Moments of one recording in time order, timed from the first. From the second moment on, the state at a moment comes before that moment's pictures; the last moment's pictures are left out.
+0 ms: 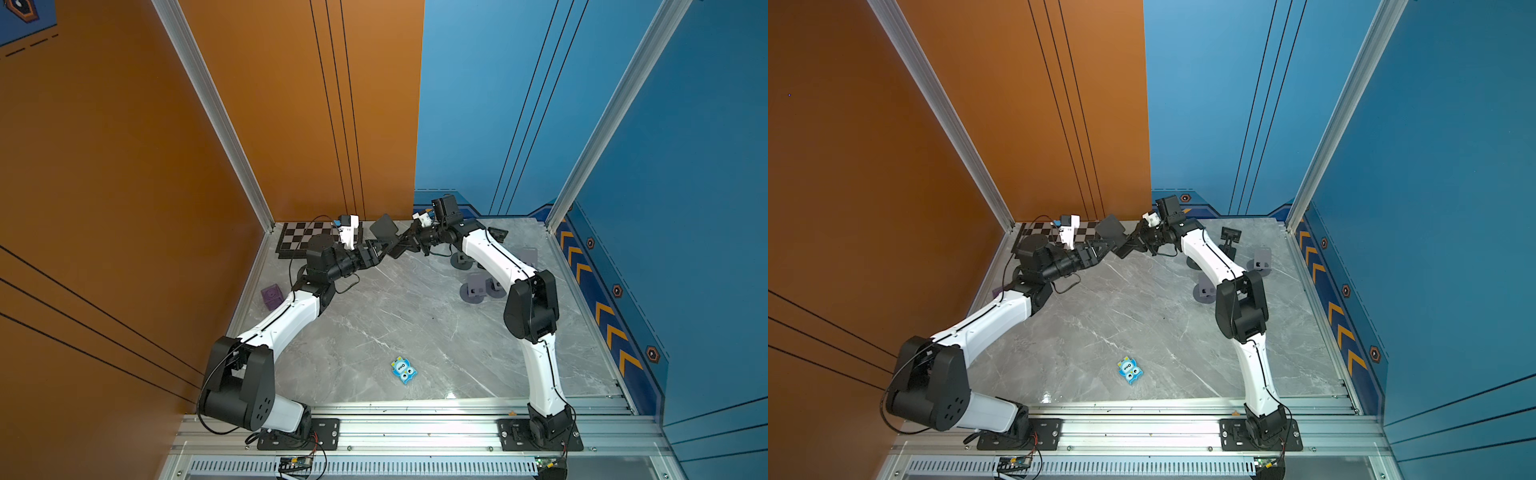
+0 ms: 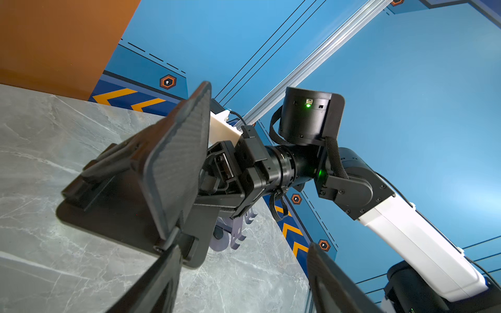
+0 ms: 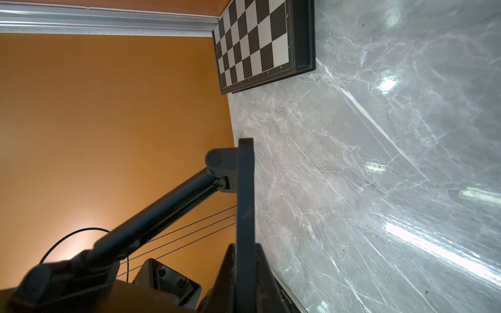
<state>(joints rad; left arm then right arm) -0.24 1.45 0.96 0.41 0.66 -0.77 0.44 2.24 2.08 -0.52 -0.80 1.05</state>
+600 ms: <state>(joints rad) -0.20 1.54 0.96 0.50 0.66 -0.82 0.44 2.24 2.04 -0.50 -0.83 1.08</state>
